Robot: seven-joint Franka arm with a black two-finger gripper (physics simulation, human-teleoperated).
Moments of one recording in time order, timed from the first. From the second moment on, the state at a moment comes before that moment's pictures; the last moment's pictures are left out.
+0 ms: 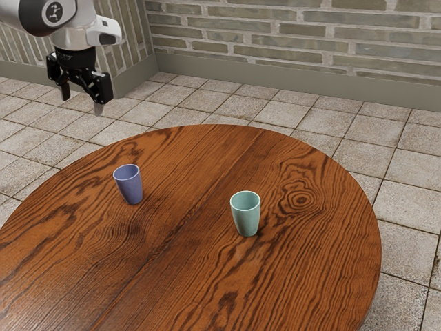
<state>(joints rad) -0.08 -0.09 0.11 -1.65 0.27 1.56 0.01</state>
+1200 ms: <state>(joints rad) 0.06 0.09 0.12 -1.79 0.08 1.77 0.00</state>
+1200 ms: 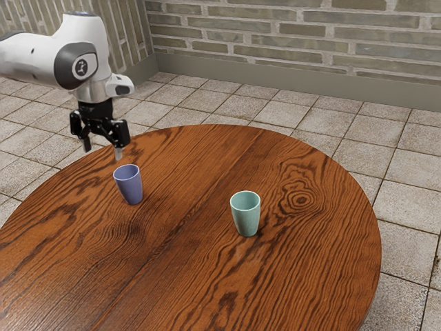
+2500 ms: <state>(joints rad) 0.12 0.34 0.11 -1.75 -0.06 2.07 0.08</state>
